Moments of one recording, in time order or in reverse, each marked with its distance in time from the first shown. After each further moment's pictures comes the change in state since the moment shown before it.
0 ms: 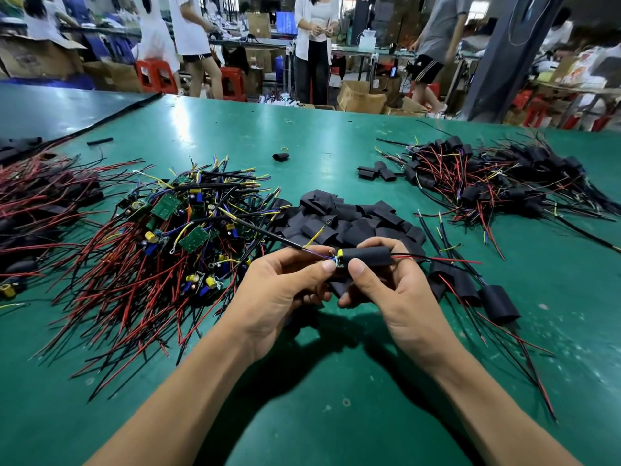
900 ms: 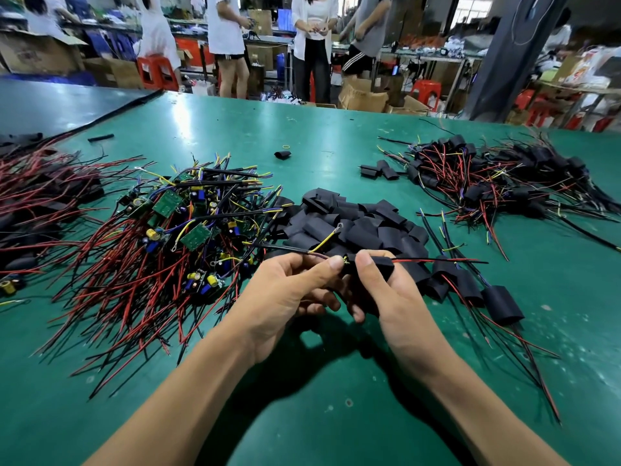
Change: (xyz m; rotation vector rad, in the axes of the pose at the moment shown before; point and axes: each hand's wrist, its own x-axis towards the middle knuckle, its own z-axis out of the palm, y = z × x) left_hand 0.000 -0.001 0.001 0.115 -0.016 -0.080; right_hand -0.005 0.002 0.014 -0.052 0.043 0.082
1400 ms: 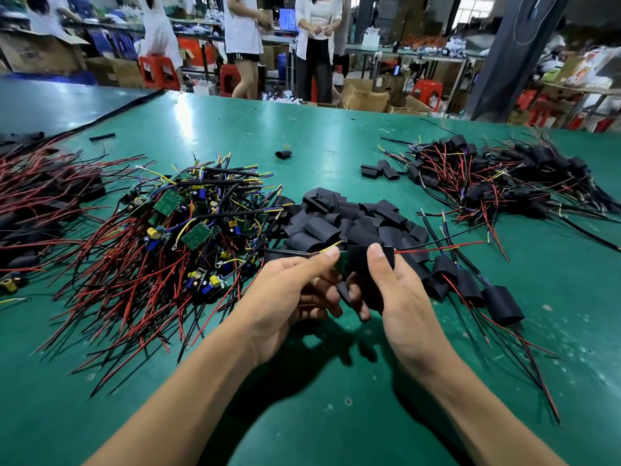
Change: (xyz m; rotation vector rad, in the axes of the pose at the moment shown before) left_hand 0.000 0.001 0.004 0.013 -0.017 -0.036; right_hand -0.002 -0.006 0.002 -0.007 0.029 -0.035
